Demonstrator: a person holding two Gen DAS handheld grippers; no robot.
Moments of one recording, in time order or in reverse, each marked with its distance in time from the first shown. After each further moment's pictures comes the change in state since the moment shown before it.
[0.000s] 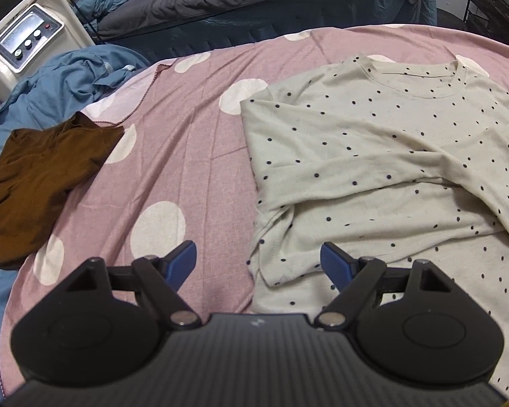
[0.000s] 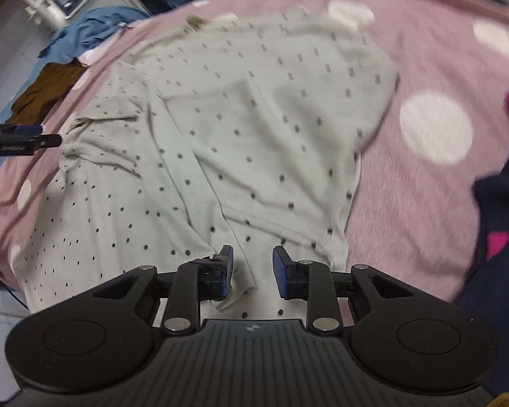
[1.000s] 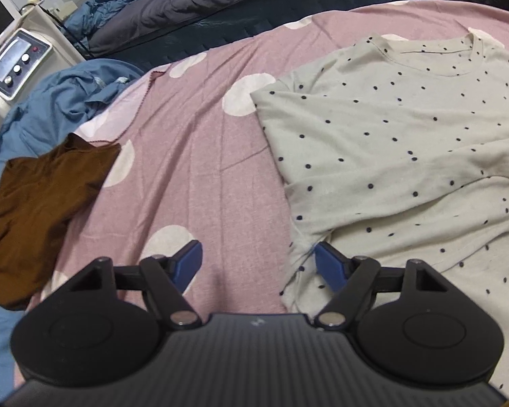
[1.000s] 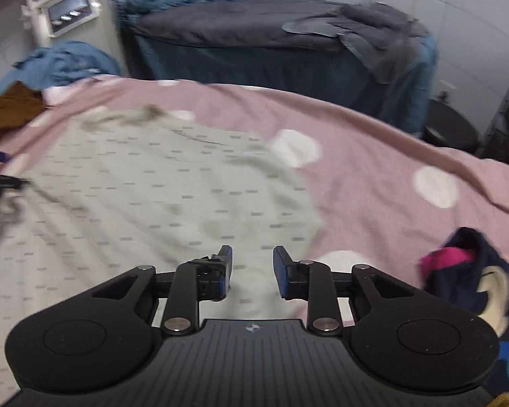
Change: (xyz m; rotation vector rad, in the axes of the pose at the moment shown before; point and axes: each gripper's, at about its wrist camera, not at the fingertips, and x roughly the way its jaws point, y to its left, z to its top) left arm 0.044 0.007 0.011 0.103 -0.005 0.046; right arm -0.044 0.015 0.051 -0.242 -0.301 -0.224
